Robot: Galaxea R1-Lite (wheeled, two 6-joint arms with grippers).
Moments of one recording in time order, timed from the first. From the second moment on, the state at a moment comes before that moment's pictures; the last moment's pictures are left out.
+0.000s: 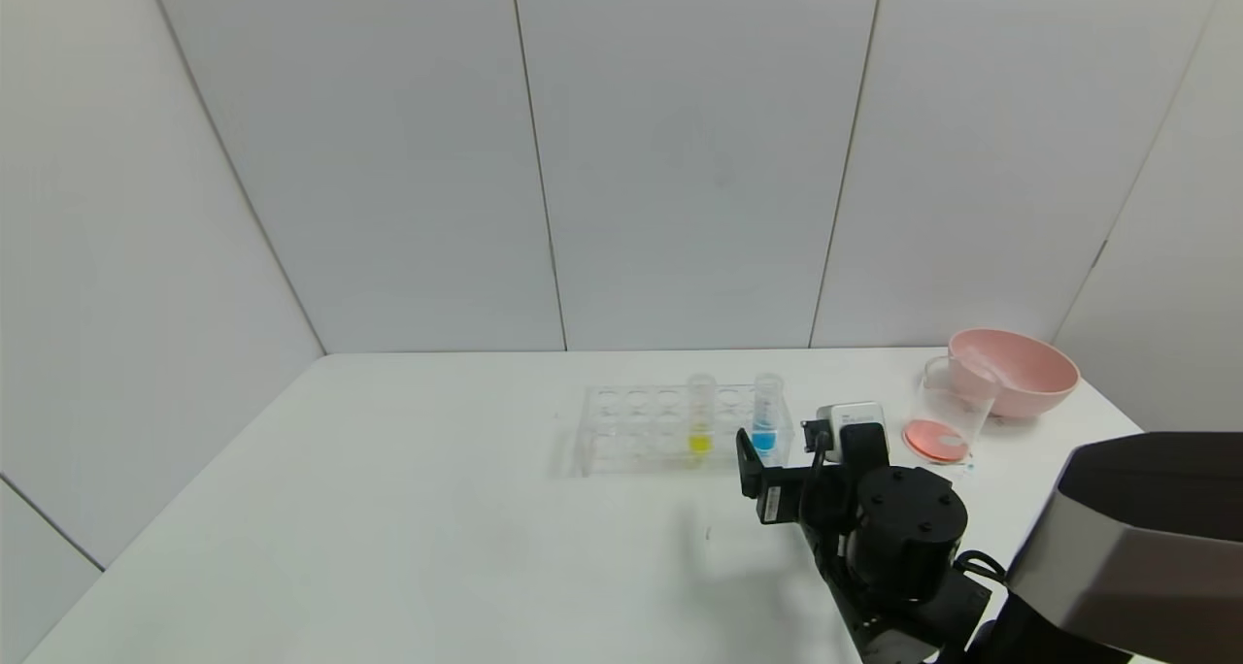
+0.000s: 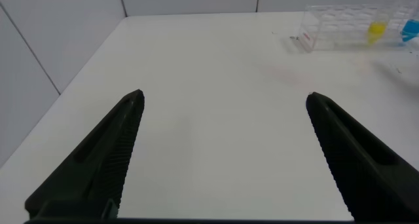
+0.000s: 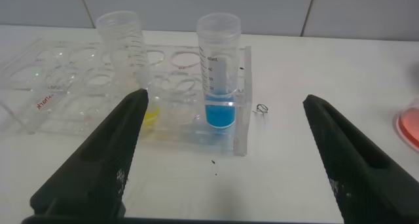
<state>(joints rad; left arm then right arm) 0.00 0.00 0.00 0.00 0.00 0.00 0.70 2.22 -0.59 -1.57 -0.60 0.06</state>
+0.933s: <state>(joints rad) 0.00 0.00 0.00 0.00 0.00 0.00 0.58 2.32 -0.90 -1.40 -0.50 0.05</state>
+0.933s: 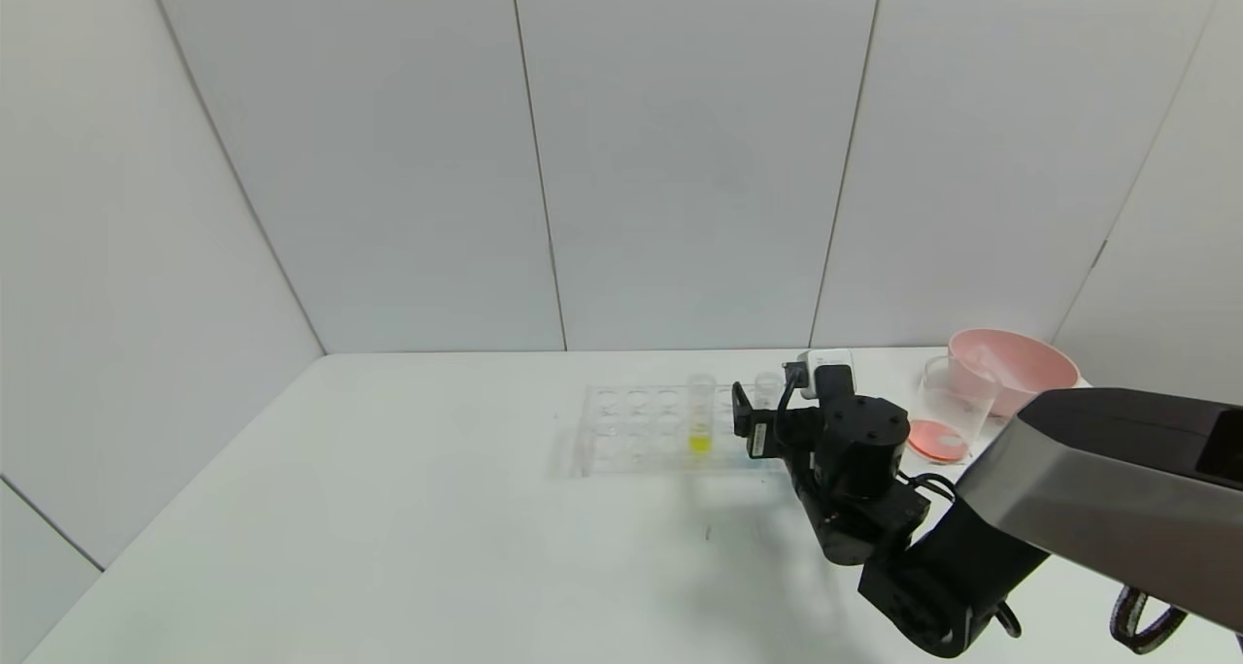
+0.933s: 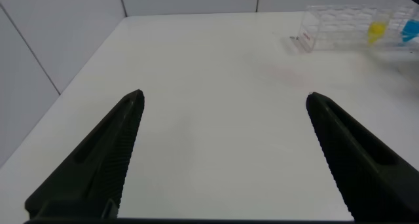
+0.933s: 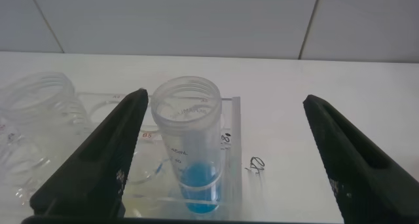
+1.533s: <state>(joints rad) 0.00 0.00 0.00 0.00 0.00 0.00 0.58 2.33 -0.91 -1.40 -0.48 0.04</state>
